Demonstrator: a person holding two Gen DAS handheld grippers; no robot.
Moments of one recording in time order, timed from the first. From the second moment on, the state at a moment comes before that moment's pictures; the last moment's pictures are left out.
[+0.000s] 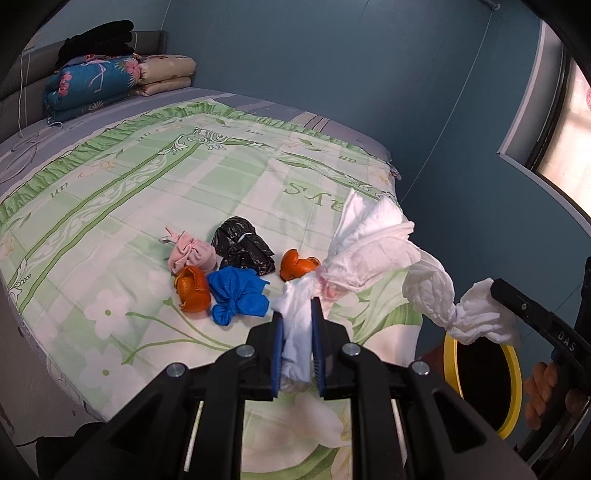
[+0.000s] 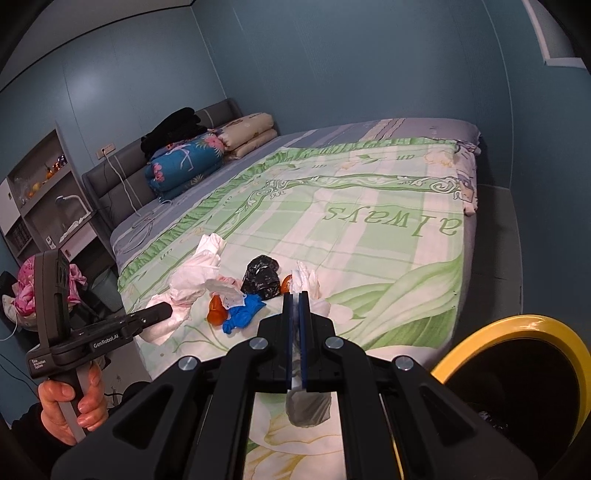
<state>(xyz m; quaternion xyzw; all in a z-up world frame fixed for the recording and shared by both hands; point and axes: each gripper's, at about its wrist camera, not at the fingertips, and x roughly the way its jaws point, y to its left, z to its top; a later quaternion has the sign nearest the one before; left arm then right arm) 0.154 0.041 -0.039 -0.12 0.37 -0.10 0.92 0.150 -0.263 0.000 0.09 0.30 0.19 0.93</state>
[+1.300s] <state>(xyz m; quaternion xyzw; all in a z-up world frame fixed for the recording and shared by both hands) 0.150 -0.108 -0.019 -0.03 0.38 -0.22 0.90 0.113 -0.391 0.015 0.16 0.25 0.07 0.95</state>
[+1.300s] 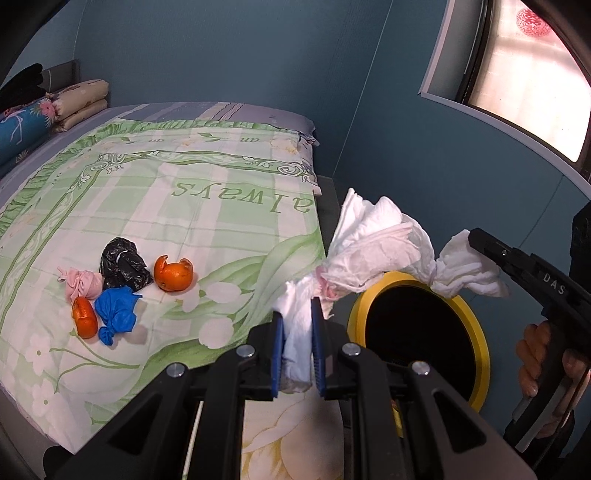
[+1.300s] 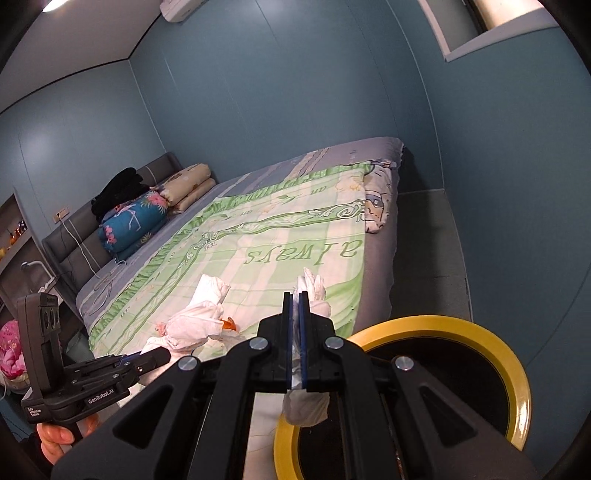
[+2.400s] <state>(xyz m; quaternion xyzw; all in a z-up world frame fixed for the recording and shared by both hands) 0.135 -0.230 -0.063 0.07 0.43 -0.30 0.85 0.077 -0.469 0.010 0.22 0.19 0.01 0.96</state>
